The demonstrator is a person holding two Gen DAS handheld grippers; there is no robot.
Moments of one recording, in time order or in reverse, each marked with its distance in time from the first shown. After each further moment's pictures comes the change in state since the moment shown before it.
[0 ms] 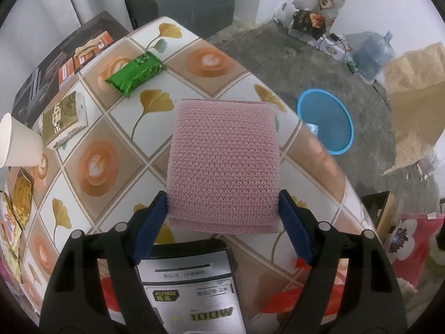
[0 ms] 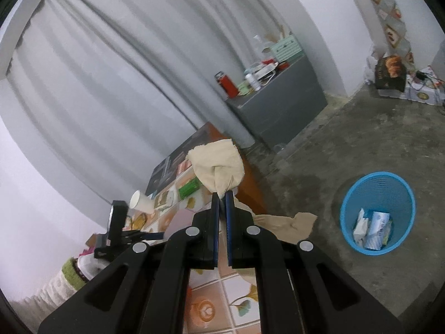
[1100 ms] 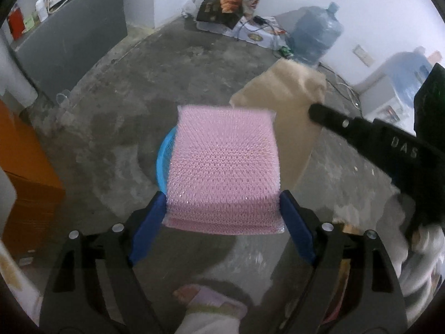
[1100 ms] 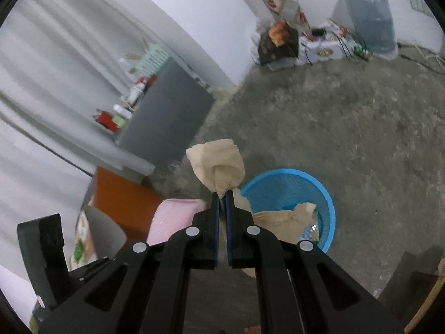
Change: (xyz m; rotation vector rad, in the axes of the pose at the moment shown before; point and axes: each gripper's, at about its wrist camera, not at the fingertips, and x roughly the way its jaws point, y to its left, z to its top) left arm 0.157 -0.311 0.147 0.177 0.026 -0.224; right arm 0.060 -0.266 0.036 0.361 0.012 -0.389
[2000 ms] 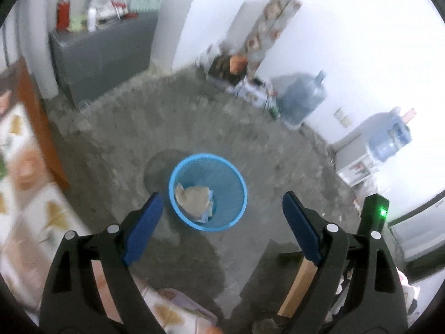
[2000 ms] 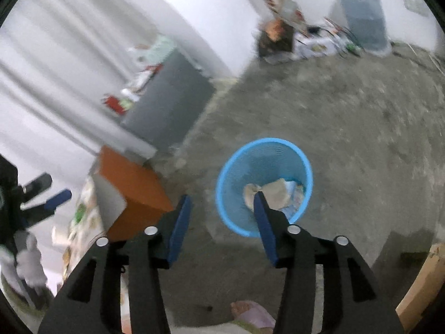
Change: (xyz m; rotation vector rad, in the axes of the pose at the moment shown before) left arm -0.192 0.049 -0.067 -0.147 -0.303 -0.104; right arm -0.112 -0.003 -0.091 -0.116 -0.019 0.087
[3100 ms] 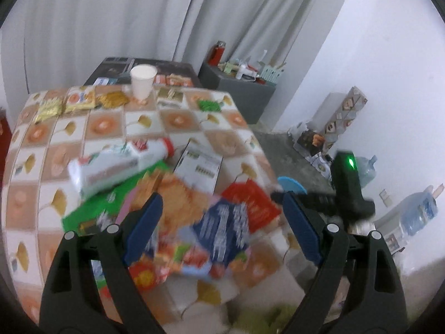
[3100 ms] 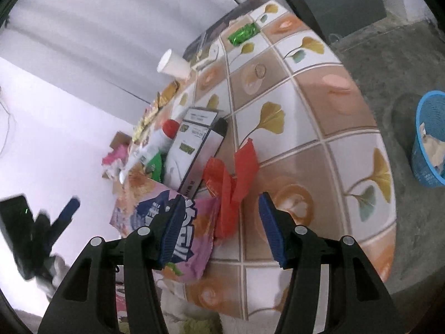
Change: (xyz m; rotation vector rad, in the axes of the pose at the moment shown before) left arm -0.311 0.080 -0.316 -0.357 -0.391 0.347; right arm 0.071 0.273 -0.179 -0.429 0.631 0.388
